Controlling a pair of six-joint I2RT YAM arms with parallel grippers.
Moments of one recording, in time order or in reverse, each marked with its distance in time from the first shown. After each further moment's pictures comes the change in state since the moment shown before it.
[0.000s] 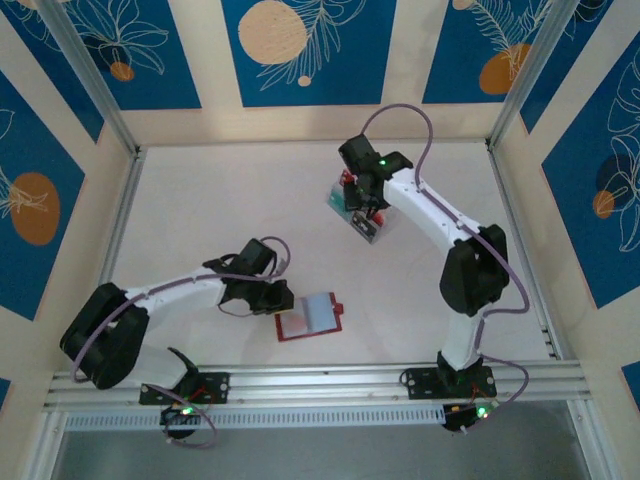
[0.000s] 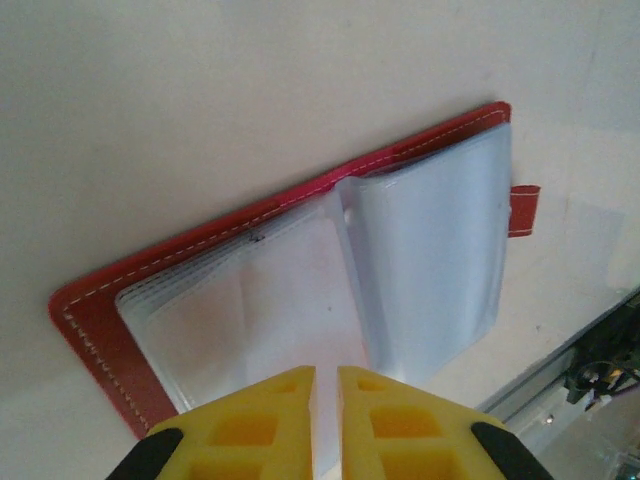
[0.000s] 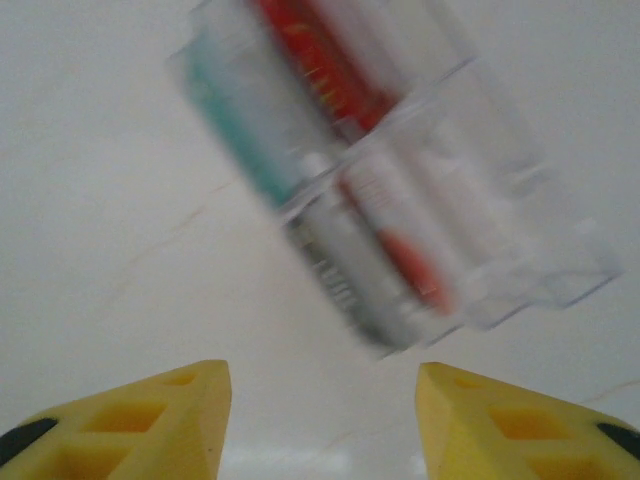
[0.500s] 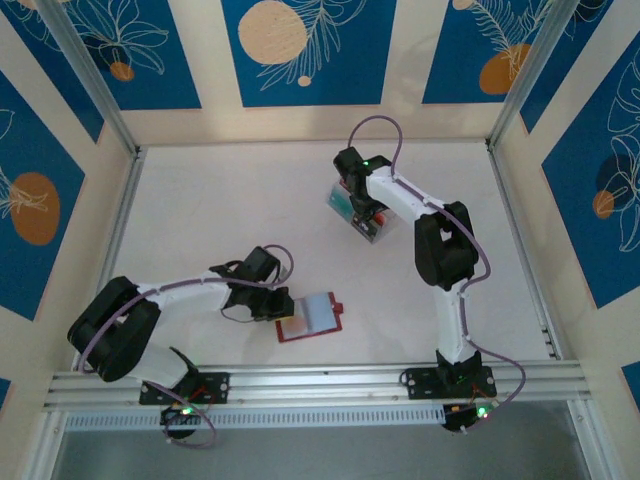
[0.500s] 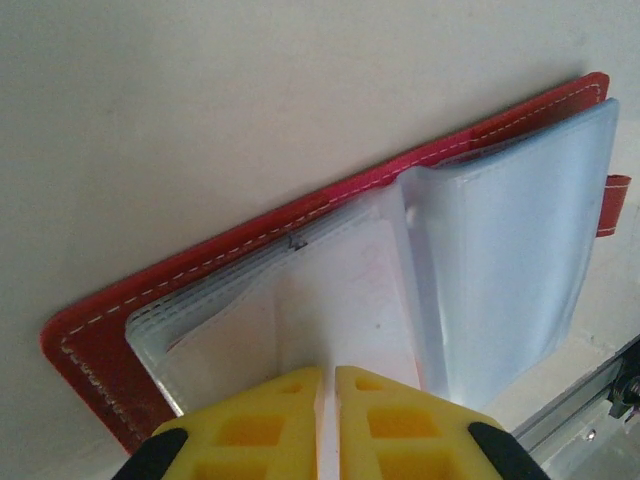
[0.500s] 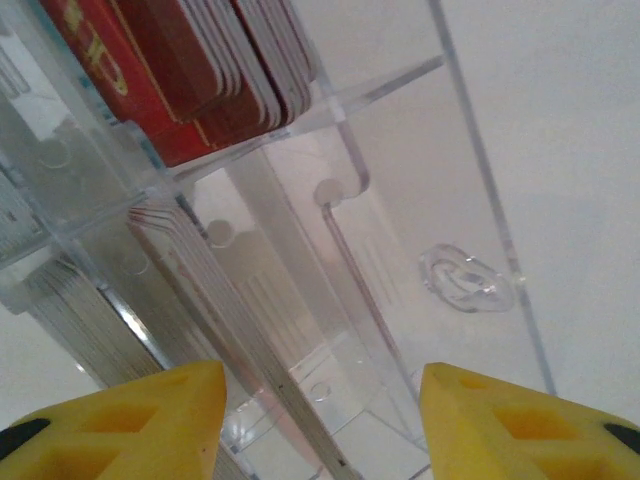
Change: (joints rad) left arm -0.022 0.040 -0.051 0.065 -0.020 -0.024; right arm -0.045 0.245 0.063 -0.020 0.241 -0.226
